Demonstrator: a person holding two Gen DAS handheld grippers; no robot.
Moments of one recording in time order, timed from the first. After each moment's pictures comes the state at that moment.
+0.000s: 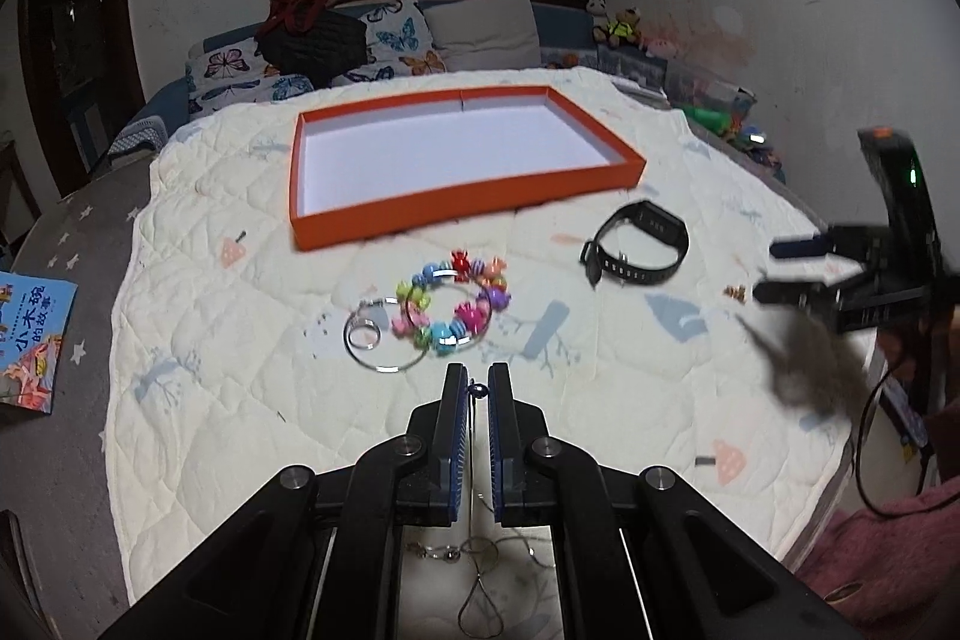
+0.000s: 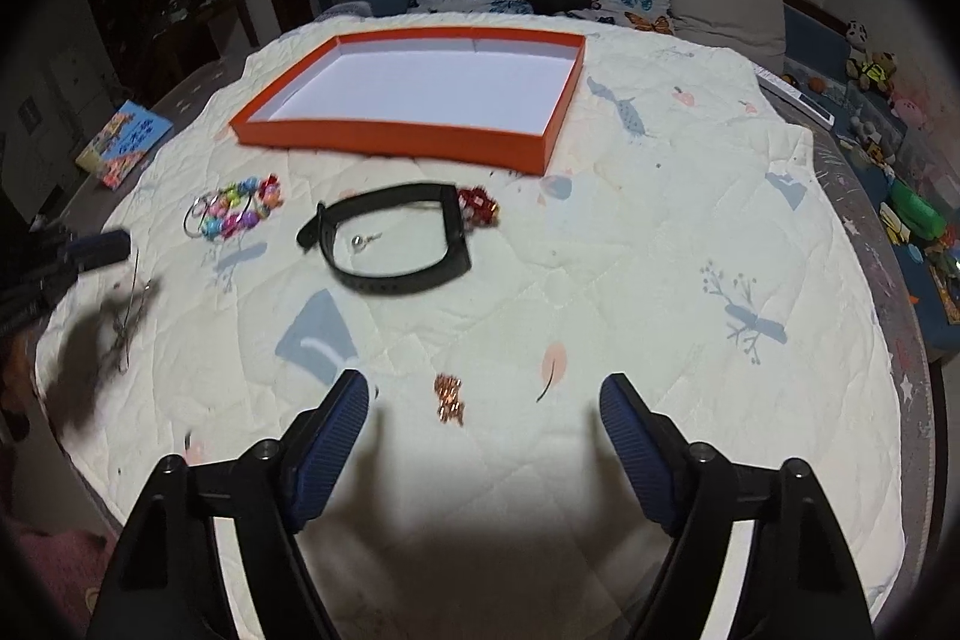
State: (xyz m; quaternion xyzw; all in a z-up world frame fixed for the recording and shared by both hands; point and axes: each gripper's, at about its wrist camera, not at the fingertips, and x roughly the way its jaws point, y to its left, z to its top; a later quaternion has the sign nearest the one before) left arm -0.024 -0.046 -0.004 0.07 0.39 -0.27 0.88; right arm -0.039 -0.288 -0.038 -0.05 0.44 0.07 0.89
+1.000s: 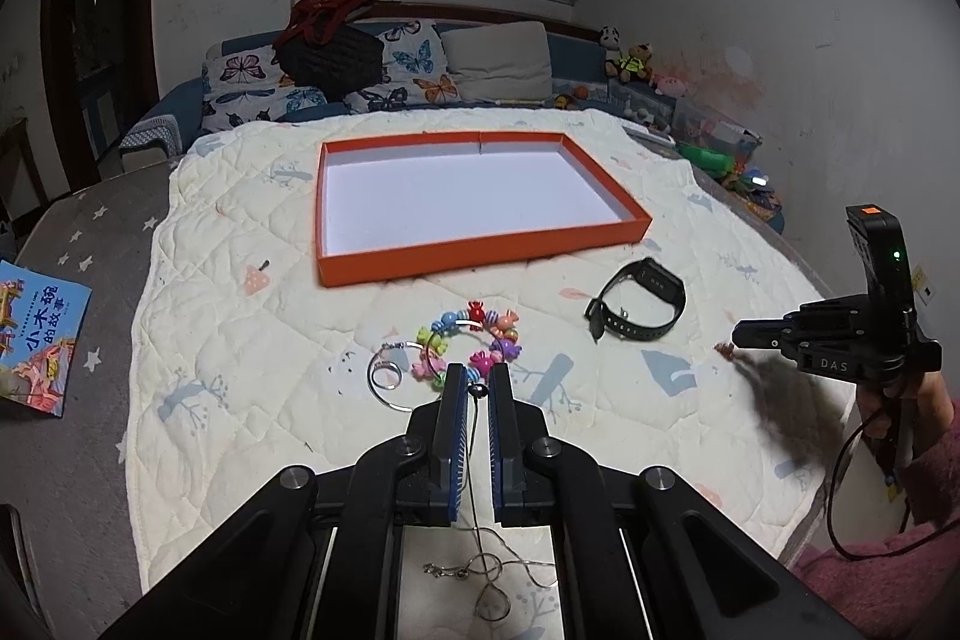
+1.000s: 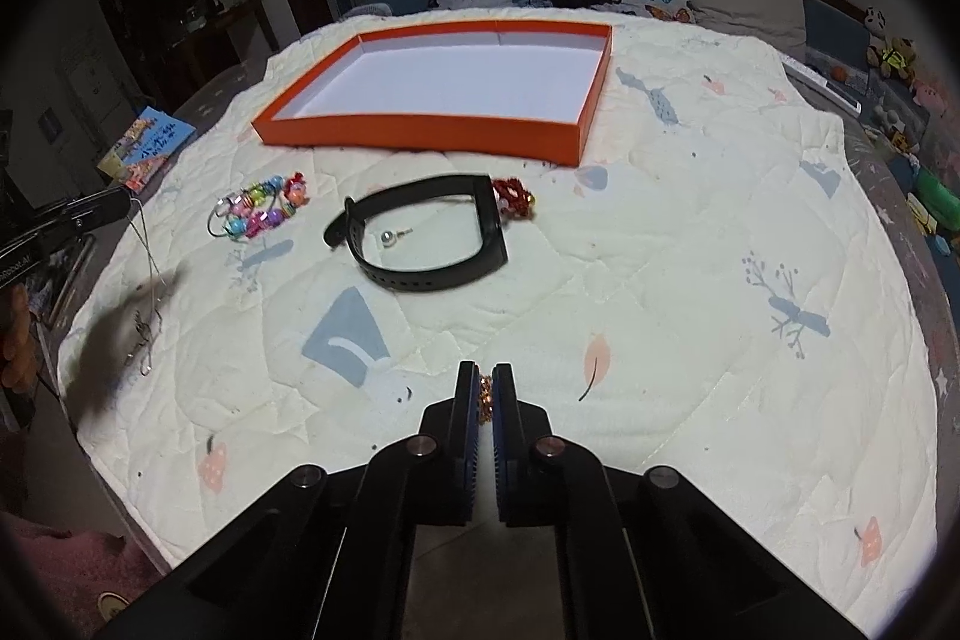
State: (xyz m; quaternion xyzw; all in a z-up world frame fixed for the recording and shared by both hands) left arm -0.021 -0.029 0.024 0.03 0.38 -0.26 0.89; right arm -0.036 -0.288 -0.032 -0.02 0.43 0.10 0.90
